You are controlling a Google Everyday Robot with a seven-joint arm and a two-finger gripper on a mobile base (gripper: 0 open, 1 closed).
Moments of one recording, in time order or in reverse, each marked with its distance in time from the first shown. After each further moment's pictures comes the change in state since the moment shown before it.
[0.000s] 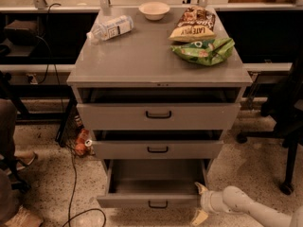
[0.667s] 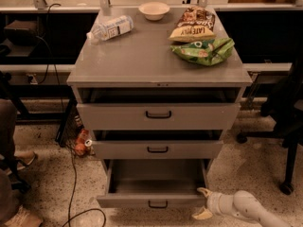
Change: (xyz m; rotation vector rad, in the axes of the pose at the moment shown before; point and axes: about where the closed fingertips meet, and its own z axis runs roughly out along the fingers) arm 0.013 -0.011 -0.023 0.071 -0.087 0.071
